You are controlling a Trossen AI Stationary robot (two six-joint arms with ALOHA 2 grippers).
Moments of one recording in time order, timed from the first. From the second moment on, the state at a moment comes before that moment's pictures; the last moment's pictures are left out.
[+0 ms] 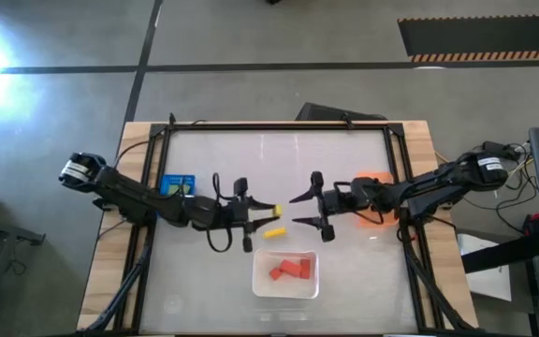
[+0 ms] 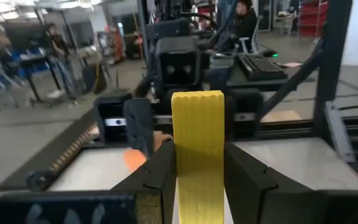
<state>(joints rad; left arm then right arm) -0.30 1.40 0.85 0.54 -0.42 0.10 0.08 1.35 0.55 0.83 -0.10 -0.12</state>
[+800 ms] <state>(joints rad) -0.25 1.46 0.84 0.68 -0.38 0.14 0.08 1.48 0.72 0.82 -0.06 -0.16</state>
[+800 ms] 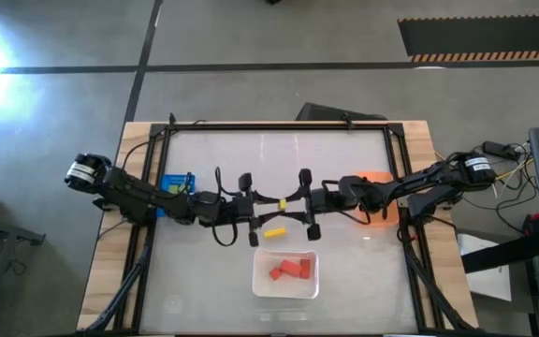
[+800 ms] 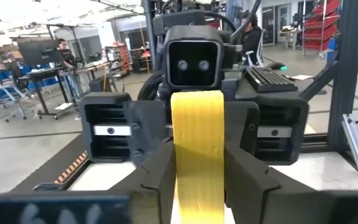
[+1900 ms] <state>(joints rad) -0.25 1.11 0.78 0.17 -0.46 0.27 -0.03 1.44 1.19 -1.57 0.13 0.82</state>
